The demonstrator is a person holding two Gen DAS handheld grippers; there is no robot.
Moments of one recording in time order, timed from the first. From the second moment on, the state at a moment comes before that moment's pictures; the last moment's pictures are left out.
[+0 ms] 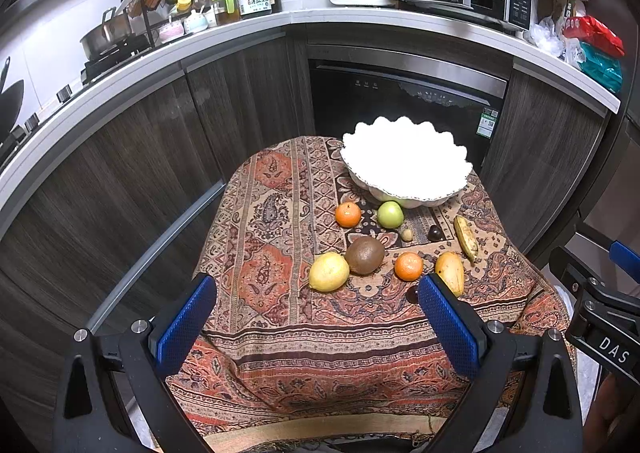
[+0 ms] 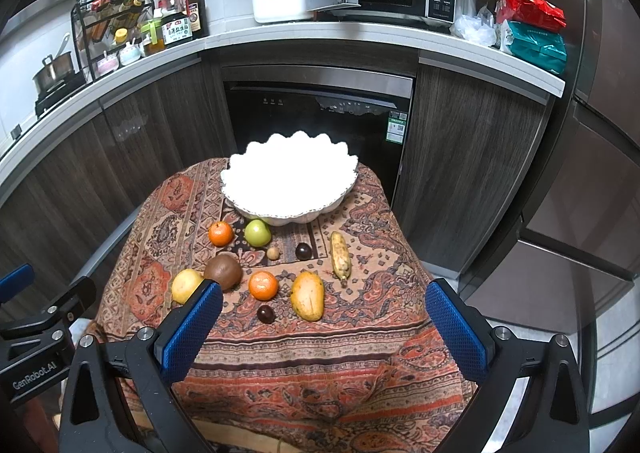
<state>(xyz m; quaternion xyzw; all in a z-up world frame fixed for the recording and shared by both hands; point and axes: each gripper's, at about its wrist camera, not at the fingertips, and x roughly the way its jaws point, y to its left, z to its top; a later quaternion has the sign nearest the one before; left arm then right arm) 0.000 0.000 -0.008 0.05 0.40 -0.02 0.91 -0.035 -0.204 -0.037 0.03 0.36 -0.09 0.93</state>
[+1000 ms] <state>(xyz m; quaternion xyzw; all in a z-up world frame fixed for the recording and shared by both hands) 0.015 0.001 -0.037 0.05 0.43 -0.02 0.90 -0.018 -0.199 -0.056 0.03 0.38 -0.09 0.92</state>
